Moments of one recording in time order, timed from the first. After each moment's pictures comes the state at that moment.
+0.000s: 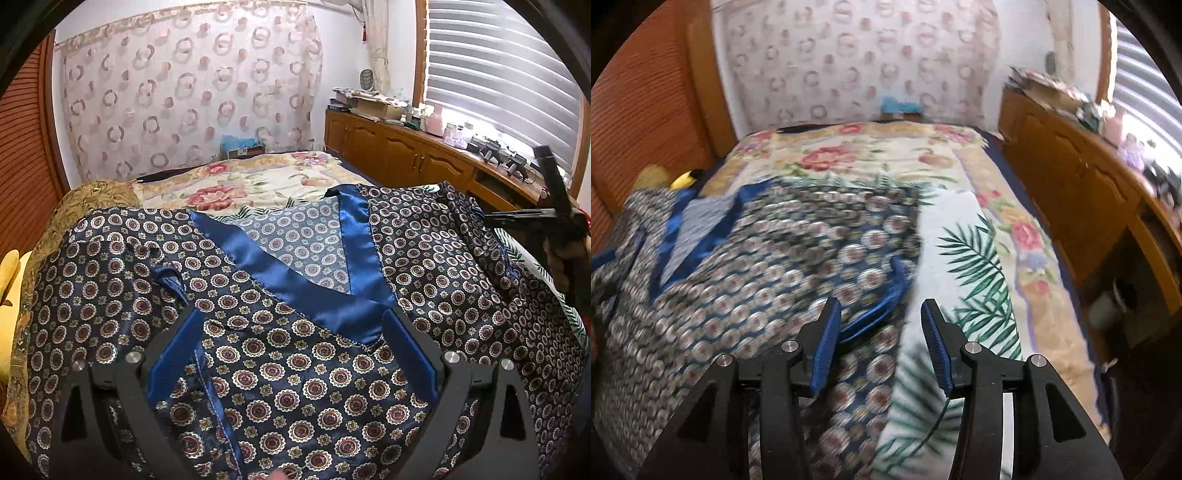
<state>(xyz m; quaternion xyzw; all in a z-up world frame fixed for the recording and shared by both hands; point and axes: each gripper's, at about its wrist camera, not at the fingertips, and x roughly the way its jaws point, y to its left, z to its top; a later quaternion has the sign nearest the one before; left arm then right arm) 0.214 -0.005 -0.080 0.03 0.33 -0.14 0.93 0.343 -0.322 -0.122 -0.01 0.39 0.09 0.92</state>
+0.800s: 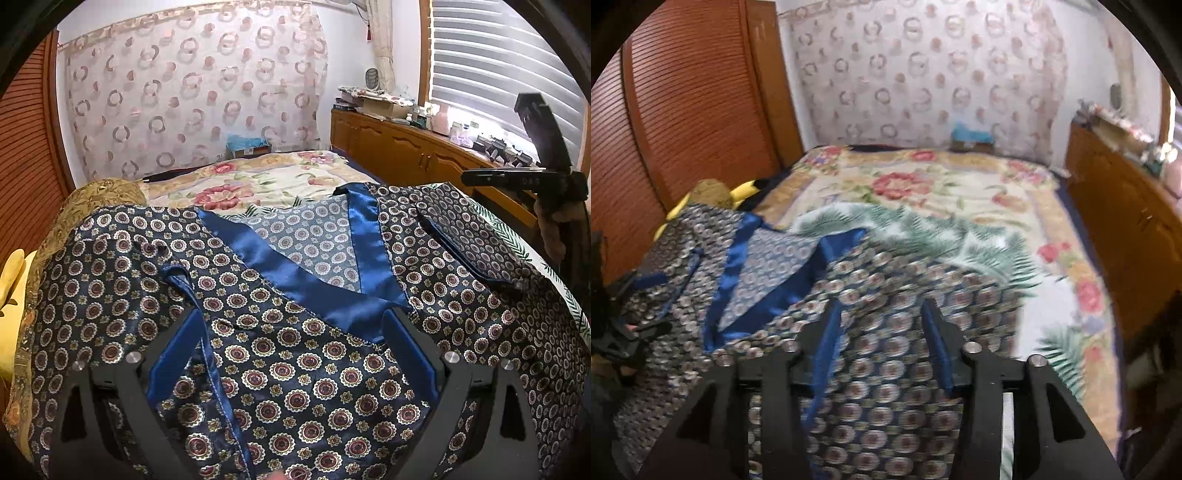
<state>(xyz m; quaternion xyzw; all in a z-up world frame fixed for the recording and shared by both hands) 0.217 -0.004 -0.082 0.04 0.33 -0.13 0.93 0.375 -0.263 -0.081 -0.04 0.34 0.22 0.92</state>
